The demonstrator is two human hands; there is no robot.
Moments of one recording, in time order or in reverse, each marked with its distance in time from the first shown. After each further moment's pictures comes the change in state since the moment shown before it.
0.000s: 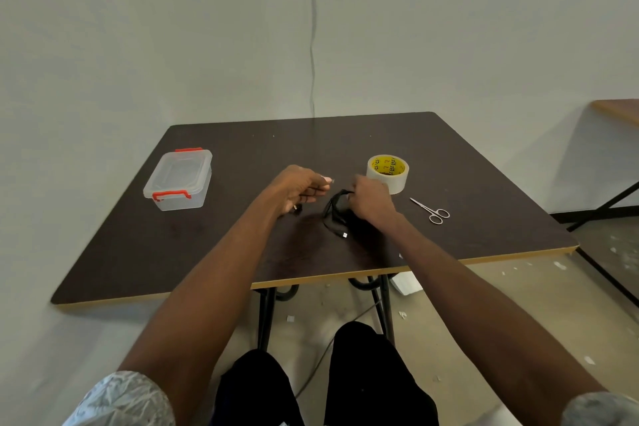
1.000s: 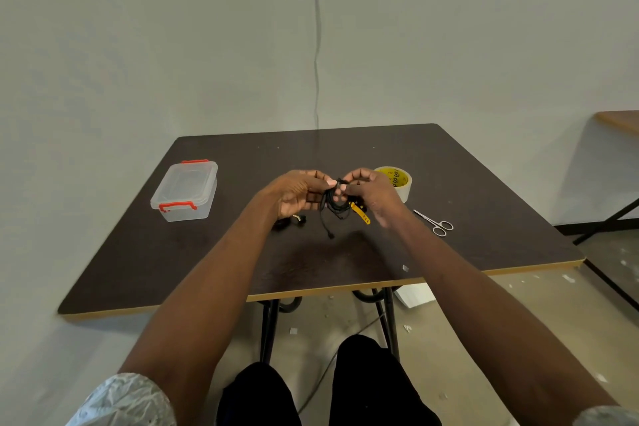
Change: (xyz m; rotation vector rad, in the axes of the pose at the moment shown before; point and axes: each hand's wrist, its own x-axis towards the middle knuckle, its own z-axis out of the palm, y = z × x) left_hand -0.003 0.013 -0.014 -0.129 -0.229 0.060; right_hand 0.000 -0.010 -0.032 1.271 -0.088 0.153
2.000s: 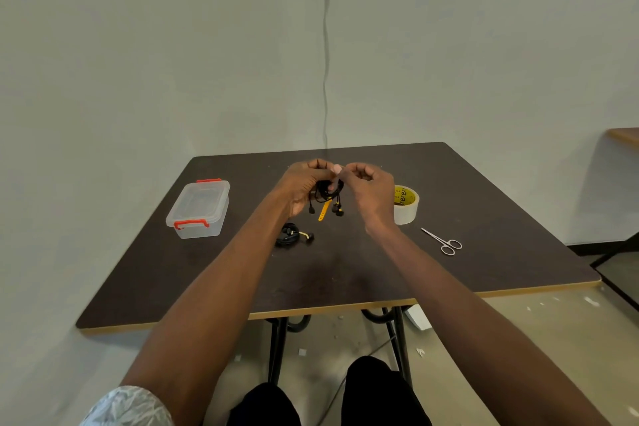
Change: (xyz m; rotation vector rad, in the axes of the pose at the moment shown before) left_hand -0.005 0.035 0.006 -0.037 0.184 0.260; right_hand -0.009 -0.034 0.039 -0.047 0.331 -0.287
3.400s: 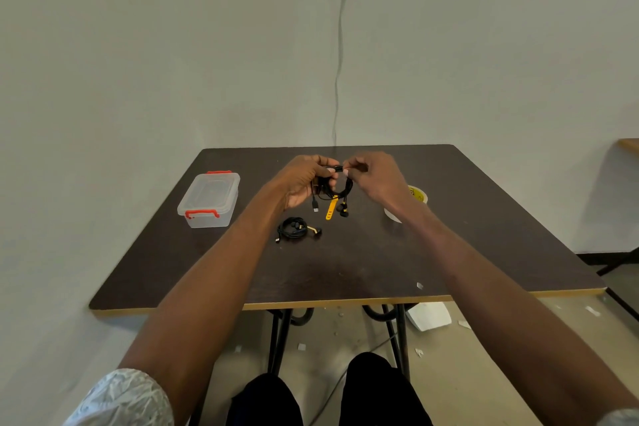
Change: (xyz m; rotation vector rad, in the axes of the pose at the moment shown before) left_hand -0.013 0.015 -0.016 -0.079 -0.053 -0.073; right_hand 0.022 -0.032 -0.009 -0.654 -0.373 -0.303
